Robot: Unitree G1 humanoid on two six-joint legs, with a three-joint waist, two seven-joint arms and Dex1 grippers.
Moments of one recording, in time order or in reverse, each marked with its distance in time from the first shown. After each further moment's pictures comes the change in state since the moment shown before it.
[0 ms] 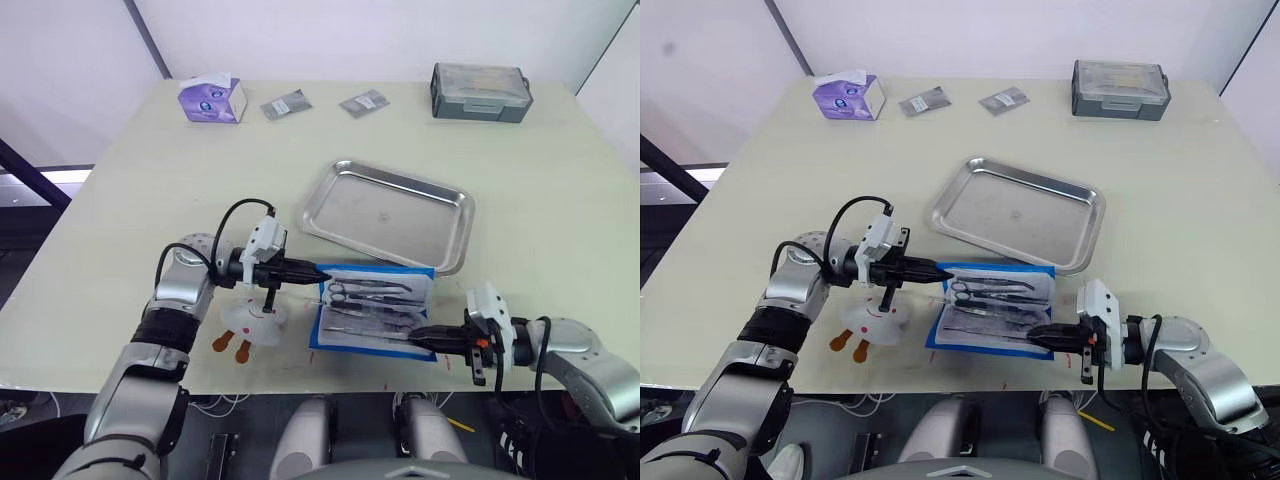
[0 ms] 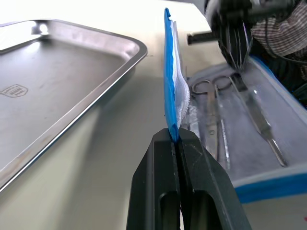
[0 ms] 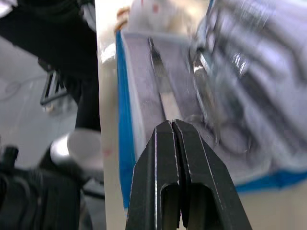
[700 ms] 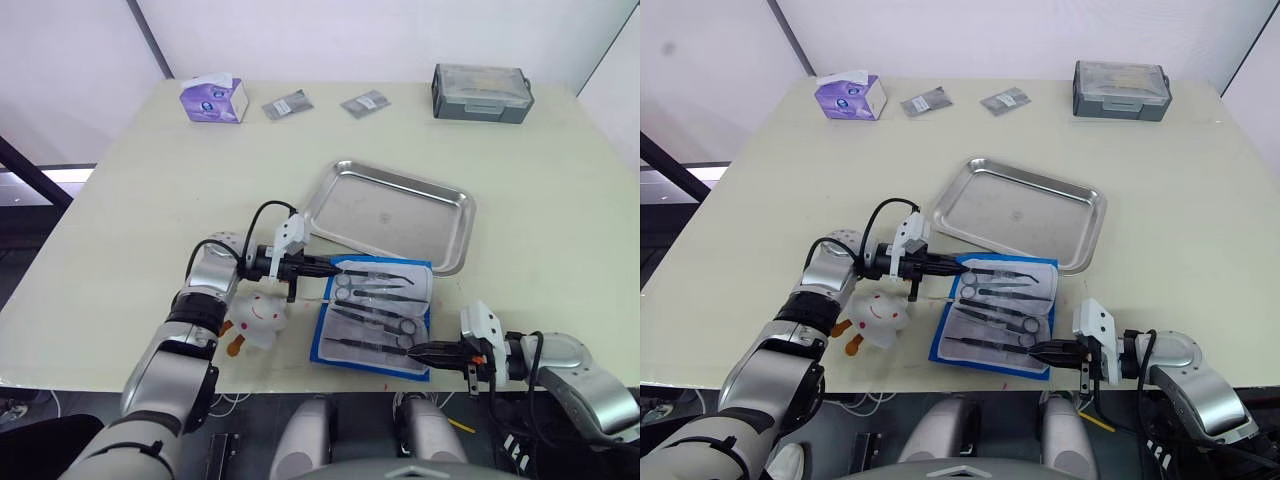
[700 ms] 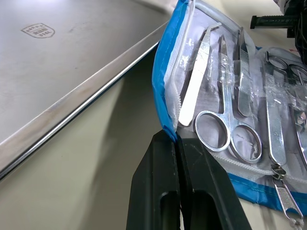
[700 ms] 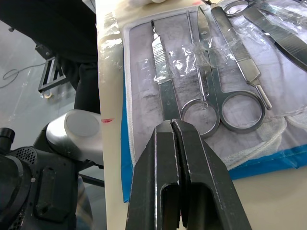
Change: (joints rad) left arm -0.114 -0.110 -0.018 0.236 0.192 -0.030 0.104; right arm 0.026 0.029 0.032 0.052 -0.067 -0.078 0.011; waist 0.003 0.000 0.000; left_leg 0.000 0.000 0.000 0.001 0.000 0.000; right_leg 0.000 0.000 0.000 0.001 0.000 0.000
